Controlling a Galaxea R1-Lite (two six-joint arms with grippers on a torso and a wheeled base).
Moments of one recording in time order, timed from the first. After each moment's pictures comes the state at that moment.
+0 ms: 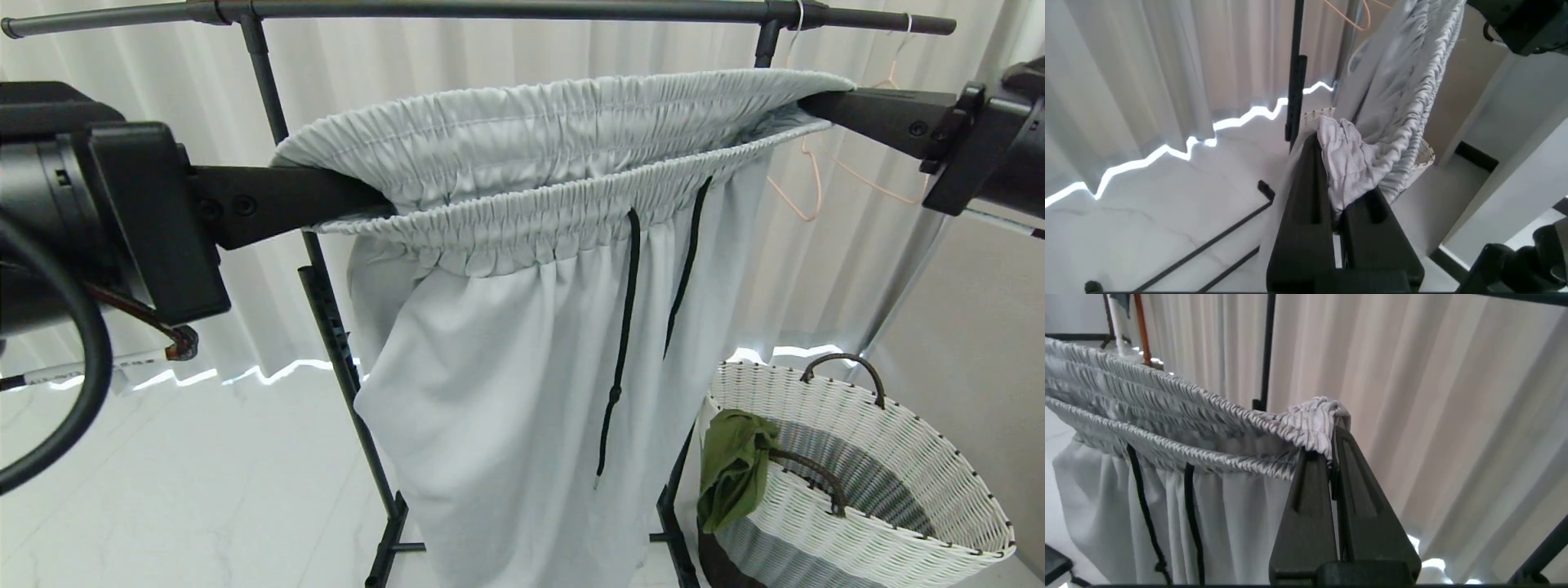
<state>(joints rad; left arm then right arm) -0.72 1.20 -1.15 0.04 -0.04 -0.08 0.50 1.35 -1.13 -0.42 0.45 0.00</state>
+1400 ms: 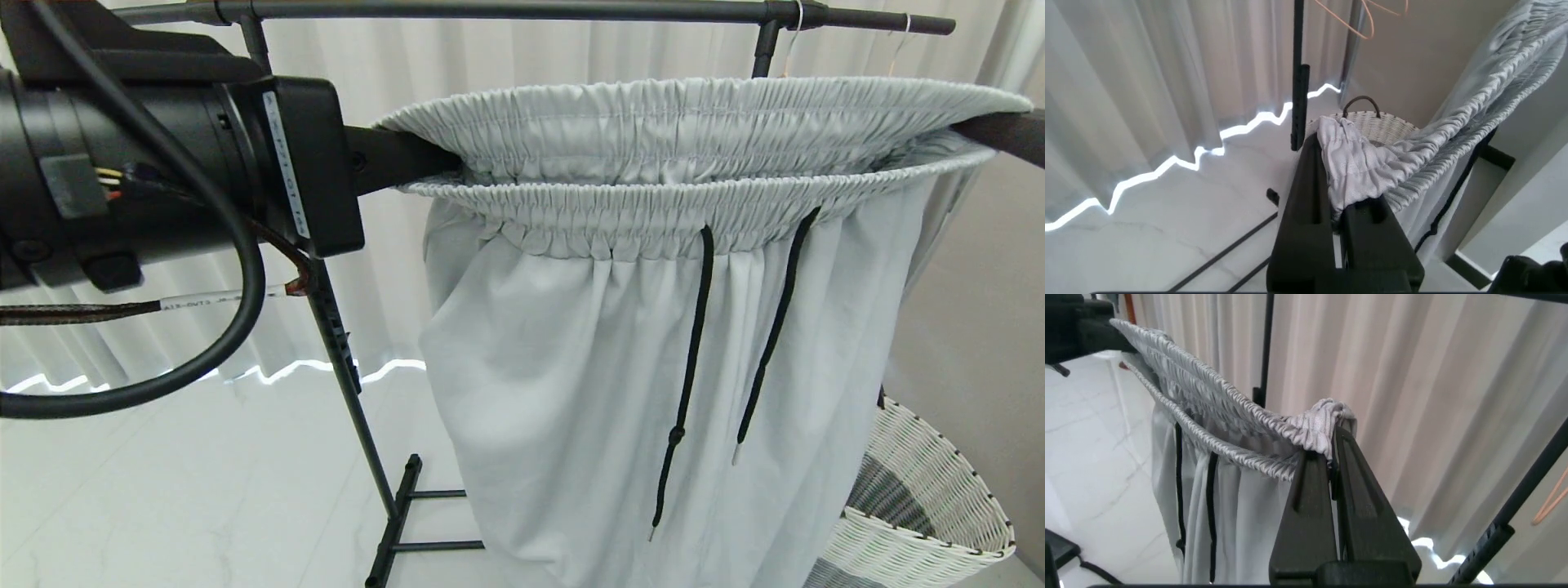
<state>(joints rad) -0.73 1.34 -1.27 0.04 -0.03 -0.02 0.45 1.10 -1.00 -0.28 0.47 -0.01</state>
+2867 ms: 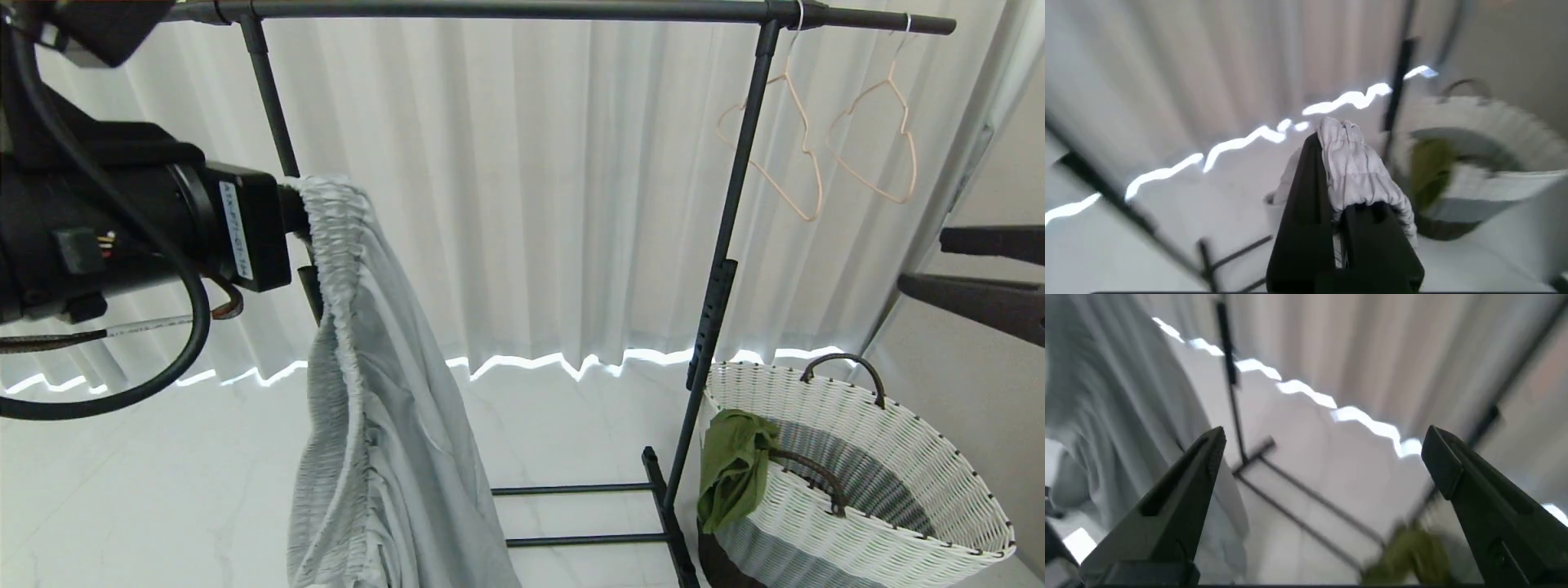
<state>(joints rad) -0.52 1.27 -1.15 0.06 0.08 0.08 0.30 1.09 -0.97 0.04 0.44 -0.06</state>
